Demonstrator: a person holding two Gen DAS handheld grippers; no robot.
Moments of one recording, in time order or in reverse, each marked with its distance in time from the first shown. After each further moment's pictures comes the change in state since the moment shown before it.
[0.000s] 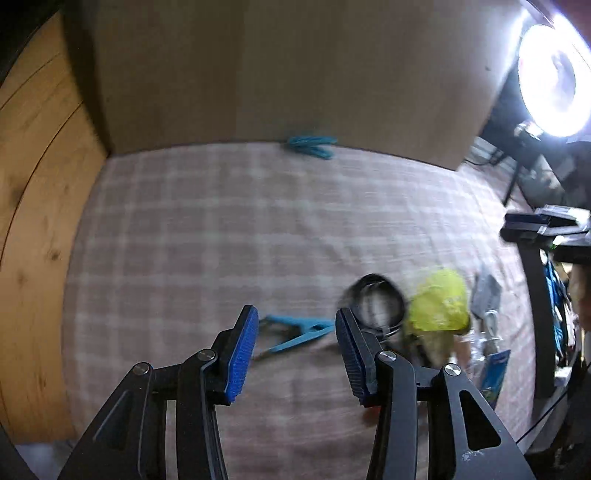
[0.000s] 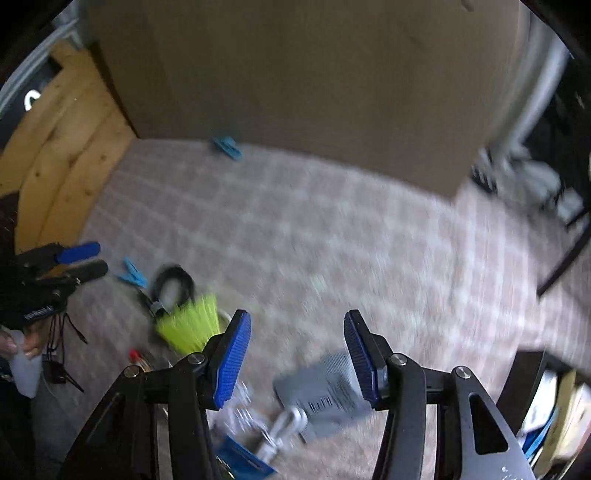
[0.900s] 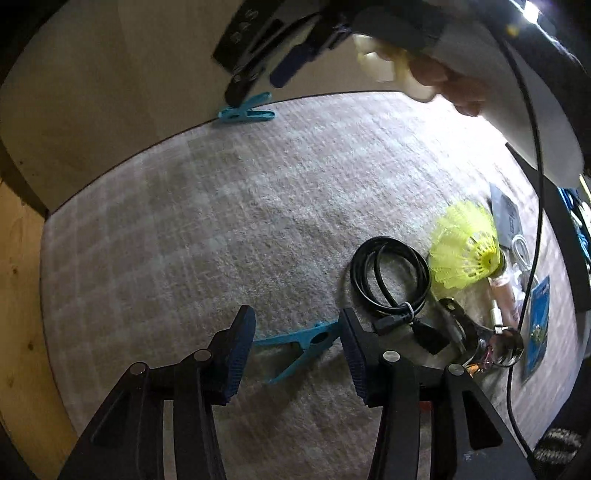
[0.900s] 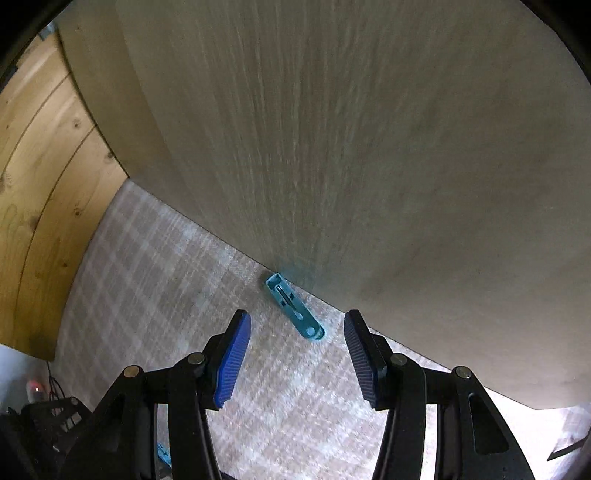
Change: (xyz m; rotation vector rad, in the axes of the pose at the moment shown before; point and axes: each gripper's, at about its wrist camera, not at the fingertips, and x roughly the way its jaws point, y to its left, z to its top) left arm 0.064 -0.033 0.011 0.352 0.095 -0.022; right arm 0.120 0.075 0.184 -0.117 0.058 0.027
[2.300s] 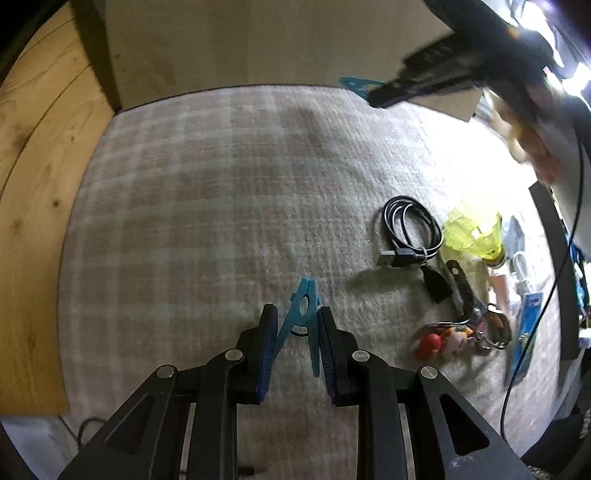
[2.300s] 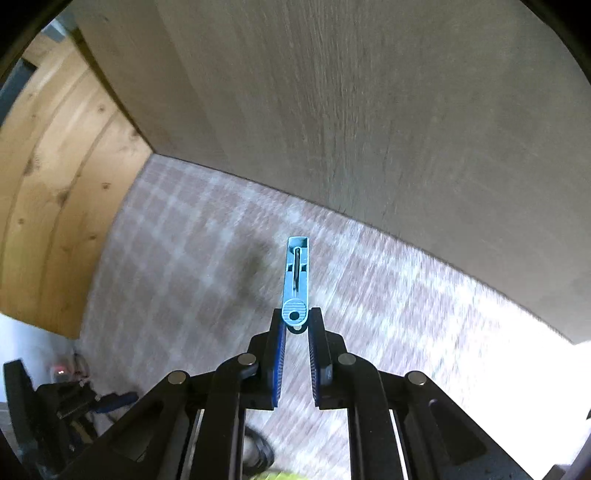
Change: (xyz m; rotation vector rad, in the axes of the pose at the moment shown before) left arm -0.066 0.034 -0.074 -0.323 -0.030 0.049; right arm -0.005 0.008 -0.073 0.078 0.024 0.136
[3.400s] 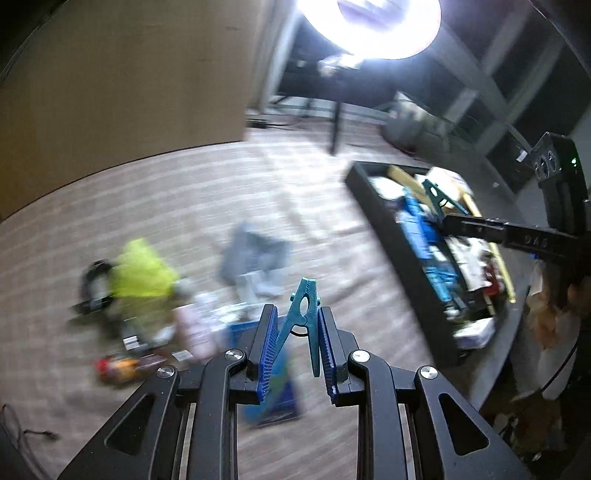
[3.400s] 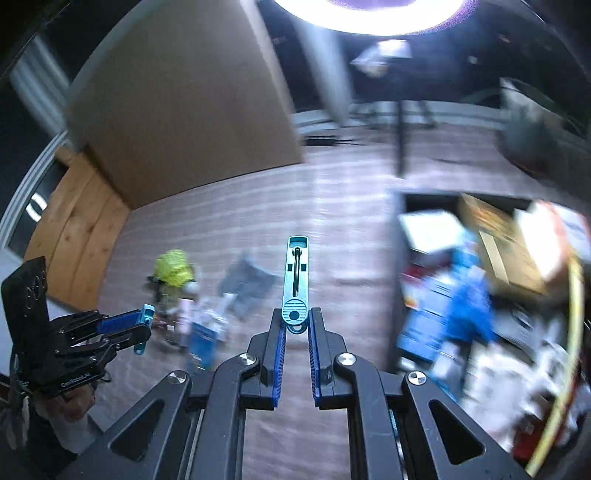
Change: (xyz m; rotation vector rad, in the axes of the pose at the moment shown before) left arm -0.034 -0.307 0.001 0.230 -0.110 -0.287; right arm -0.271 -0.119 -0.352 0.404 -0.350 -0.144
